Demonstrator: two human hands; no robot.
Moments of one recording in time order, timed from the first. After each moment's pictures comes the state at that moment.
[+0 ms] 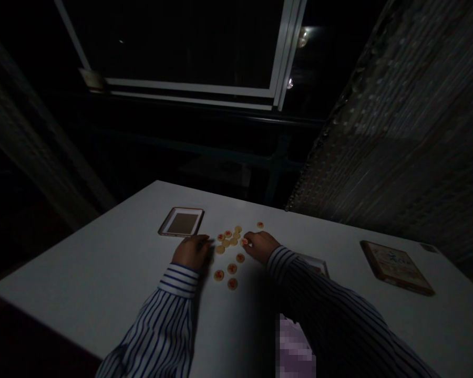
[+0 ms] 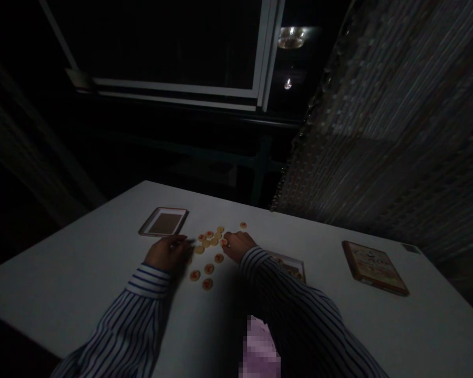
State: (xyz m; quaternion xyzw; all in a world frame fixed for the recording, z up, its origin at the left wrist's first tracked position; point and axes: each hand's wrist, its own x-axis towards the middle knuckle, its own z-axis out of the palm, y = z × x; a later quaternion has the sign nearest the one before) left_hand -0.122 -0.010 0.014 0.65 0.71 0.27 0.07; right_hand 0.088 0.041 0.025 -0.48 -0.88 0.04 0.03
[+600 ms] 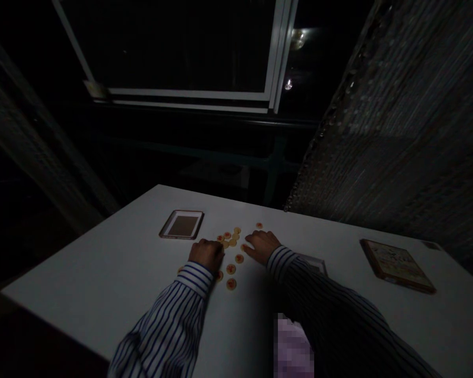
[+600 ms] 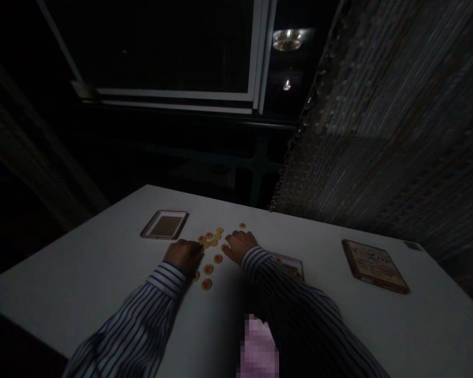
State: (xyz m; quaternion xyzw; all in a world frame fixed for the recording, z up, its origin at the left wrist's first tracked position) left_hand -0.090 -0.005 0.014 0.76 0.65 0.07 -0.02; right_hand 0.097 0.040 0.020 -0.48 -0.88 -0.01 0.01
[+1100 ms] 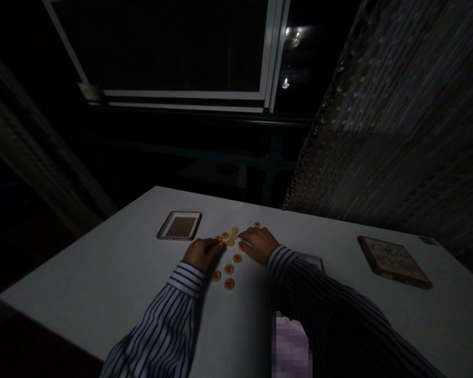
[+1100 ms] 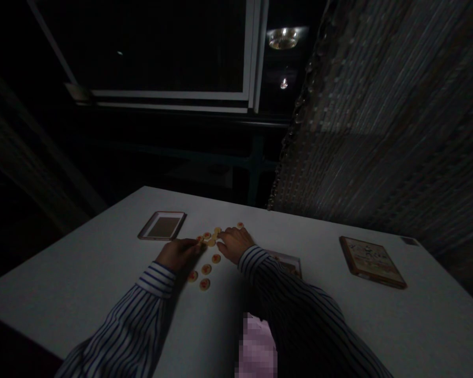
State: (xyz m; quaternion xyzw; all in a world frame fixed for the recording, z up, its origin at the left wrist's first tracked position) left_hand -0.098 -0.003 0.019 0.70 0.63 0.27 0.19; right_hand 0.094 0.031 0.039 -0.44 -0.90 0.02 0.08
